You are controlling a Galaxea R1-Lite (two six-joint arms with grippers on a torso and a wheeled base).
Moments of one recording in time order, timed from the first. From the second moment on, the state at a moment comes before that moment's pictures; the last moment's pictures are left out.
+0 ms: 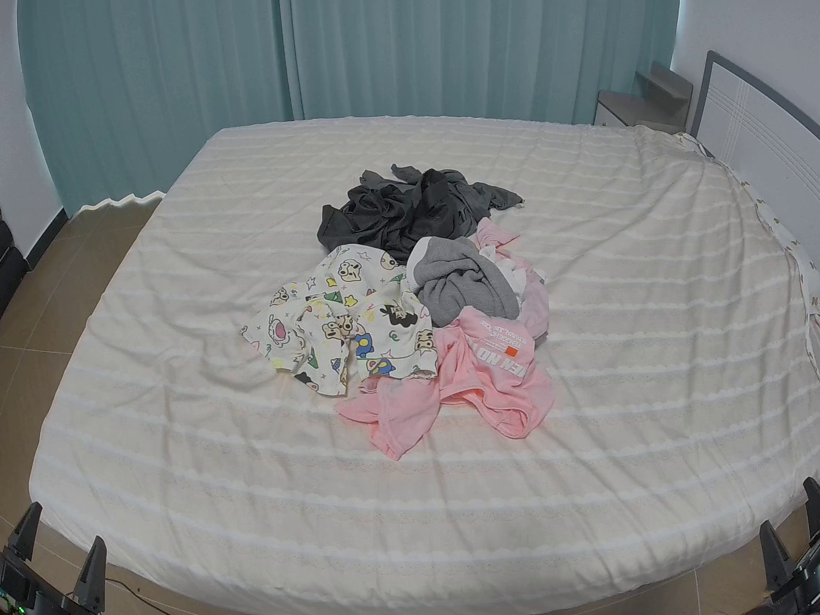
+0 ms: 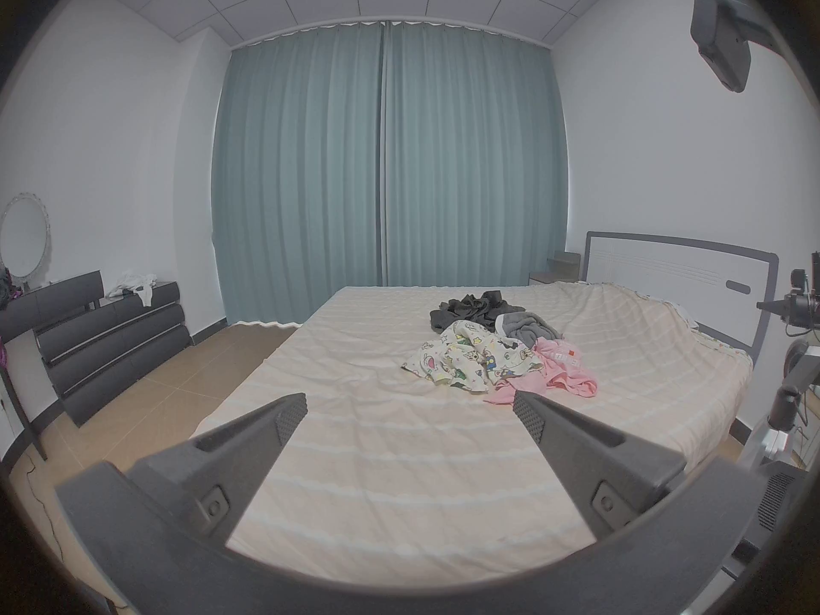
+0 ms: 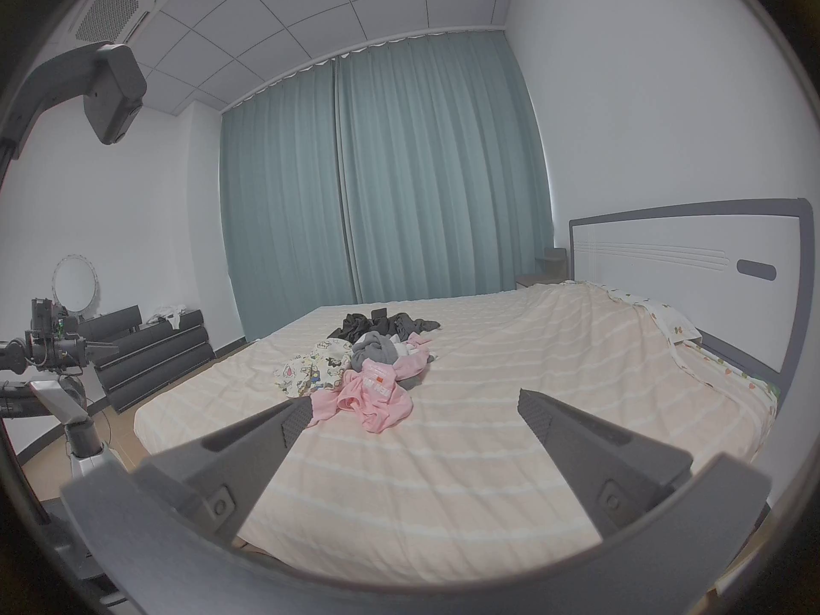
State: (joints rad) left arm -0.01 0.02 -0.02 0.00 0.00 0.00; right arm 0.00 0.02 -0.02 -0.06 0.17 0.08
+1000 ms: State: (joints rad) left arm -0.01 0.02 -0.02 0.00 0.00 0.00; right arm 0.00 0.02 -0.02 -0.05 0.21 0.07
